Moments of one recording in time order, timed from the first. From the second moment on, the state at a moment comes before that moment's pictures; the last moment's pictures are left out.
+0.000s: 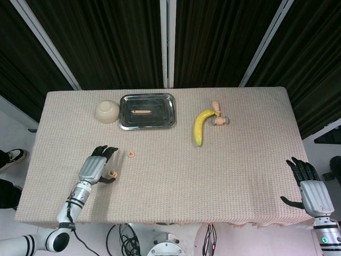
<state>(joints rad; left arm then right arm) -0.51 -1.50 -0.09 -1.55 1.16 1.05 0.22 0.07 -1.17 0.00 -1.47 -1.54 1.43 0.14</state>
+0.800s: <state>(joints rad) -0.49 -1.45 -0.10 -1.66 1.03 1.08 0.32 0.07 -1.17 0.00 -1.47 -1.55 1.44 0.14</state>
